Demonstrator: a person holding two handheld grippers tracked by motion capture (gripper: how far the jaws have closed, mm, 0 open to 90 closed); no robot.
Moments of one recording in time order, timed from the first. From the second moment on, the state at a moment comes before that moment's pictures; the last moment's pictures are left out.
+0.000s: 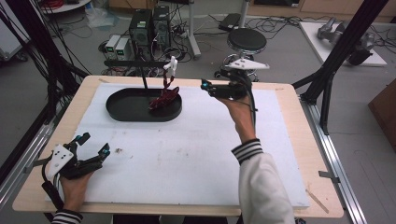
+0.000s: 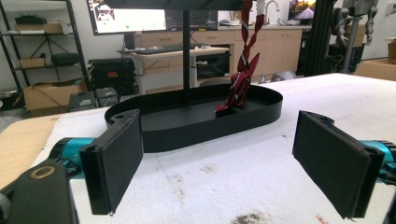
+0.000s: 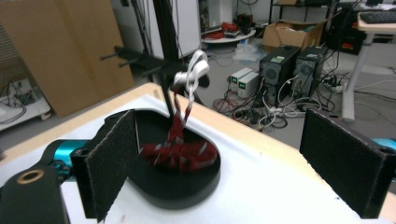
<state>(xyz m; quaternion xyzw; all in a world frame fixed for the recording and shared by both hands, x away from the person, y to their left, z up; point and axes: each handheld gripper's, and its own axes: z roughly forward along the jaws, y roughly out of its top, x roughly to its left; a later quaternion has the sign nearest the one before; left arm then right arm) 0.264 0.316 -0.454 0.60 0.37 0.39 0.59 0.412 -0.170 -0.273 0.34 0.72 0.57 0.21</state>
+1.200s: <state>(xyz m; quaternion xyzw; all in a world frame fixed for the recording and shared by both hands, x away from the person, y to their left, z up) 0.263 0.315 -0.455 0.60 0.37 0.39 0.59 0.254 -0.284 -0.455 0.40 0.59 0.58 0.39</state>
